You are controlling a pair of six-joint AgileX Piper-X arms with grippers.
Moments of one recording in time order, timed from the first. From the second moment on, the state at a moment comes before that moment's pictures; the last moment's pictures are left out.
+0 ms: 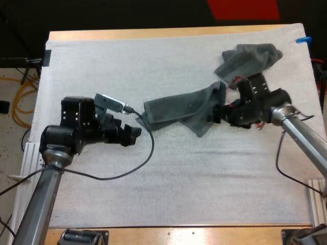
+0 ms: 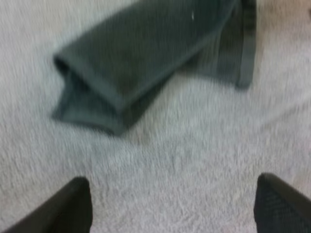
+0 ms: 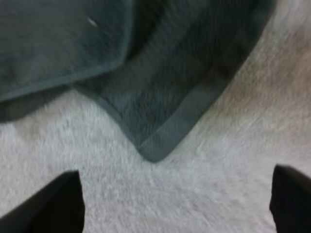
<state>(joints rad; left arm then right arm) -0.11 1.14 -0.90 0.86 0.50 -1.59 0.38 1.66 -1.12 0.73 -0.36 -1.37</state>
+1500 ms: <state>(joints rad) -0.13 1.07 -0.83 0.92 0.53 -1.59 0.46 1.58 -1.07 1.31 -0.34 -1.76</state>
